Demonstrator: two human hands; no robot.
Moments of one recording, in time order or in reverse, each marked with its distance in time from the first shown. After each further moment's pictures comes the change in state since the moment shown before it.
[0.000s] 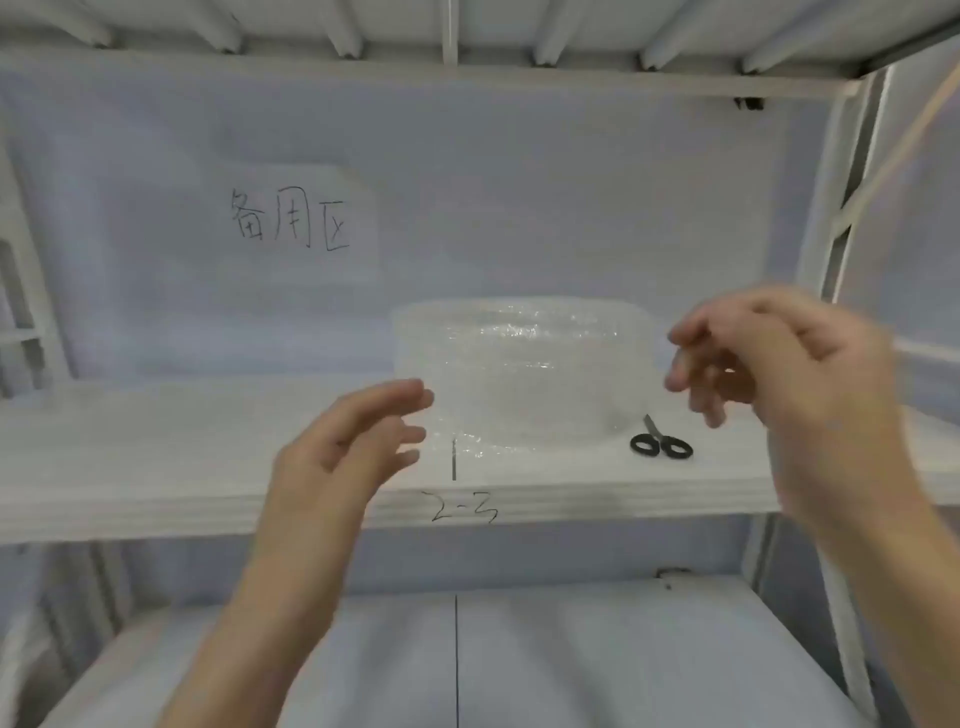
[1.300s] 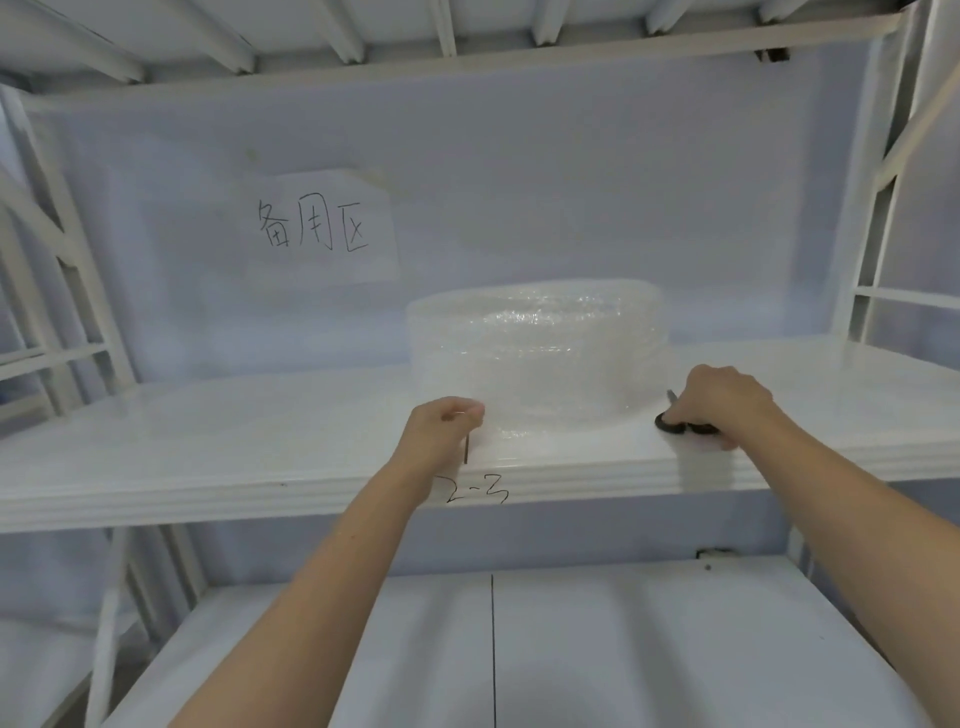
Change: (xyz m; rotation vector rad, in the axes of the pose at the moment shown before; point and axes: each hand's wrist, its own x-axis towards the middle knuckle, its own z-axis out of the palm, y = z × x) left_hand 0.084 -0.099 0.046 0.356 -0.191 -0.372; right_hand 0.067 0.175 -0.043 -1.294 -0.437 0.868
